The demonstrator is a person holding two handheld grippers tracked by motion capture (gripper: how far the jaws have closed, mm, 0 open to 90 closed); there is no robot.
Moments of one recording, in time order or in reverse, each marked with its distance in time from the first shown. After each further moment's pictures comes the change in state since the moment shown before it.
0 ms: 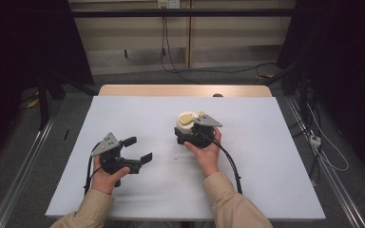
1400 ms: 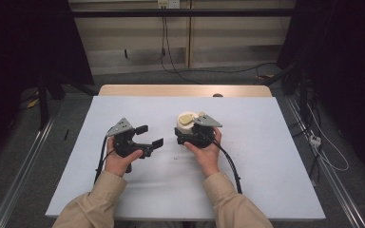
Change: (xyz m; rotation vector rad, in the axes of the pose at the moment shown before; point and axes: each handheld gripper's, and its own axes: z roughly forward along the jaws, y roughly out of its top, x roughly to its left) left arm 0.013 0.025 0.045 0.032 -0.026 -0.041; right arm 0.001 0.000 -0.001 0.001 -0.006 0.003
